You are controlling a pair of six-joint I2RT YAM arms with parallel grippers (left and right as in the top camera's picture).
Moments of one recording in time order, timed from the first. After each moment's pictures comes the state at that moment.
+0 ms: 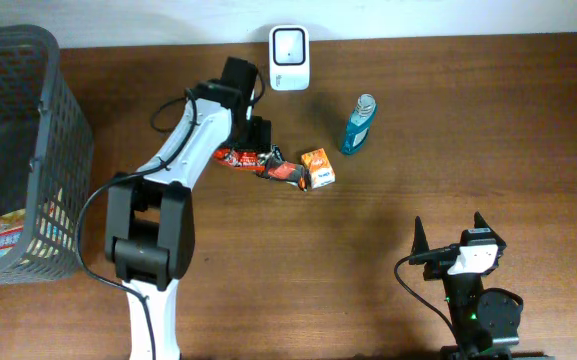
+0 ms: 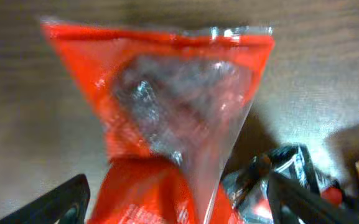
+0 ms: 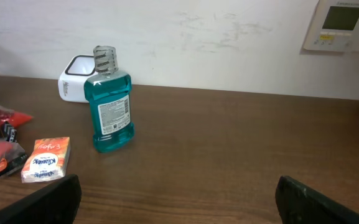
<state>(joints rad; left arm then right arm) -0.30 2.21 1.82 -0.93 -0.04 -0.22 0.02 0.01 0.01 -0.08 0.00 -0.05</state>
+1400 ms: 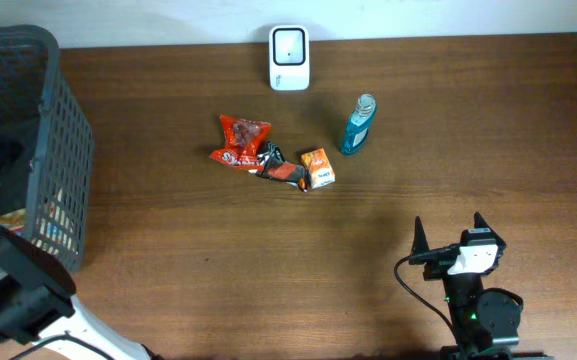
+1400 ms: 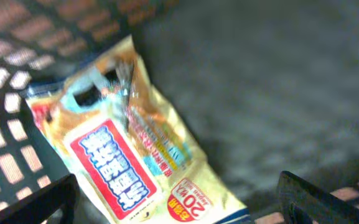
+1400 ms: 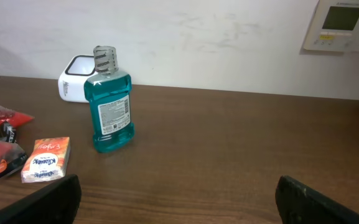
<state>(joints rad) 0.62 2.04 1.92 -1.20 -0.21 -0.56 0.02 0.01 0.01 -0.08 0.00 -0.05</state>
